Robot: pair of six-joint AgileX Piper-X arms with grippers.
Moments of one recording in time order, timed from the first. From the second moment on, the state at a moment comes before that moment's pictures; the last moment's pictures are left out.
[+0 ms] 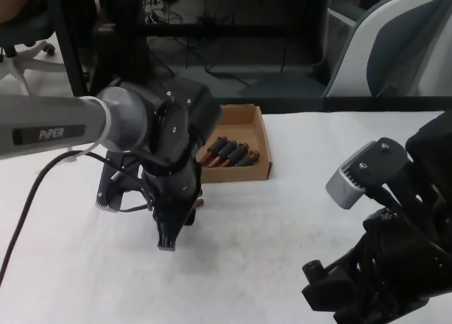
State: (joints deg) left arm -31.4 109.5 -71.9 37.7 -8.2 -111.3; right arm 41.6 61.7 -46.0 45.5 -17.1 3.1
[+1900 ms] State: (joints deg) left arm -30.4 113.3 -72.6 34.2 -4.1 -103.9; right arm 41.6 60.6 -46.0 45.9 -17.1 1.5
